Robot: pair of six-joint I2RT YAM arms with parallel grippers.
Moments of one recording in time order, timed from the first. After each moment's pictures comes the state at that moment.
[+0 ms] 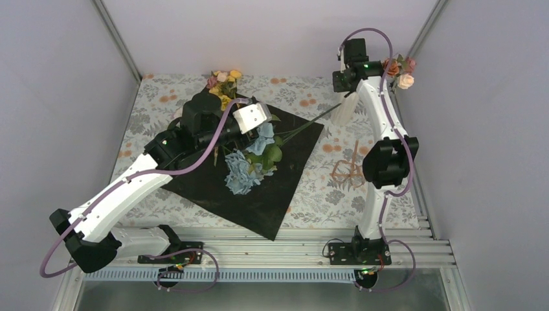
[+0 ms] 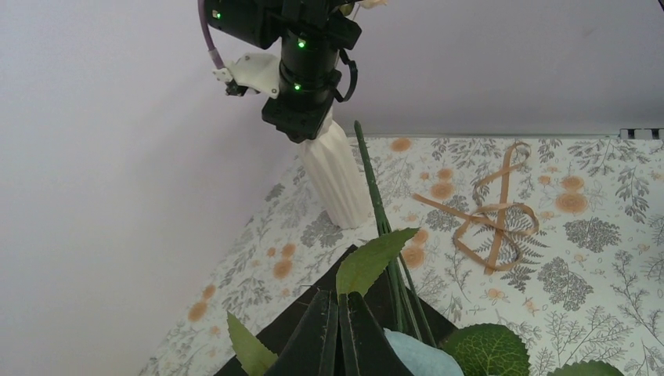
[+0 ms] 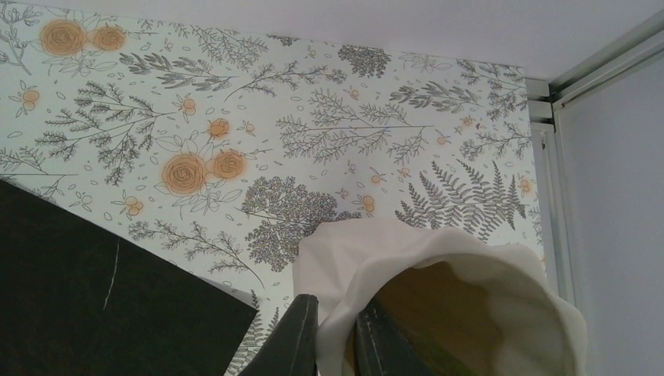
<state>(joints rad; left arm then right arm) -0.79 1.20 1.38 -0.44 0.17 0.42 0.15 2.04 2.14 -0.98 0.20 -0.01</state>
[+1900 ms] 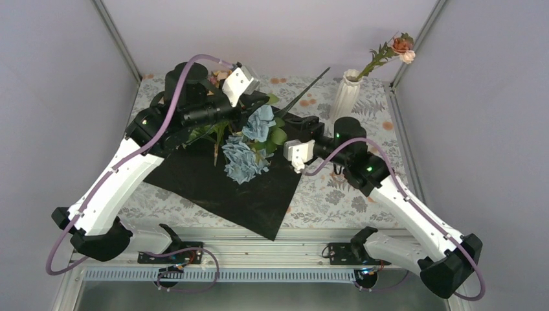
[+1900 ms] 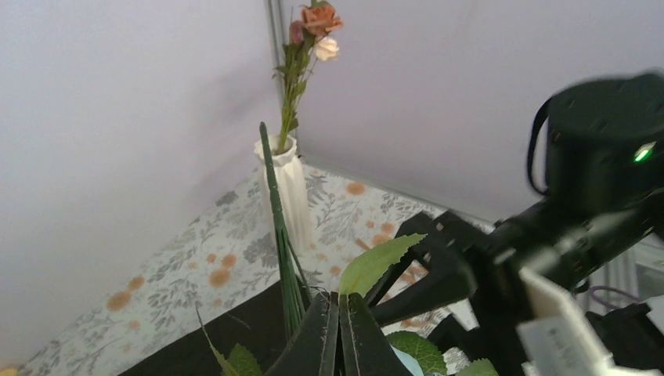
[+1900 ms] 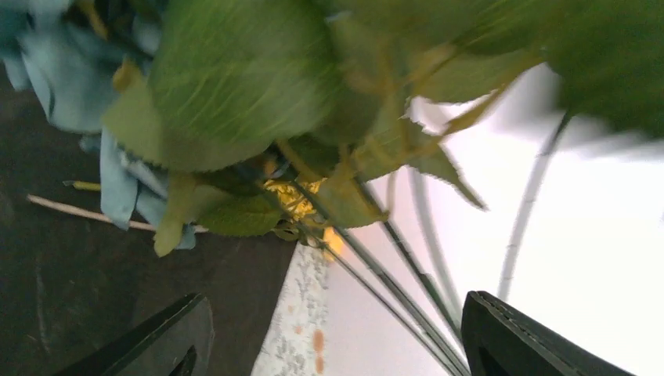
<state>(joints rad) -0.72 1.32 1.74 -0.69 0.30 0.11 0.63 1.02 1.01 -0.29 -0.35 -1.23</state>
